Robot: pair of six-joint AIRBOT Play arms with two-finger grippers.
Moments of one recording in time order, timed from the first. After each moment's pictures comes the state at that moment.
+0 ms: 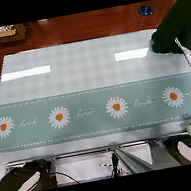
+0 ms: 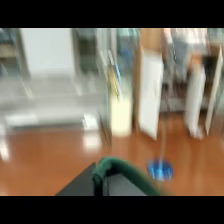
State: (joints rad) left arm -0.28 -1.09 1.81 1.24 -1.12 -1.48; right arm -0.10 -0.87 1.39 -1.62 0.39 1.64
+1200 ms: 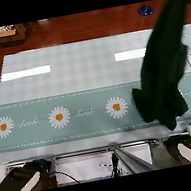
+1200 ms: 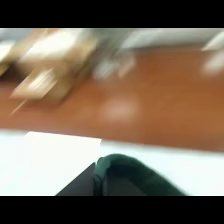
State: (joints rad) left arm -0.28 -0.90 1.87 1.26 -1.41 -1.52; right arm 0.03 -0.93 1.39 -0.96 0.87 1.34
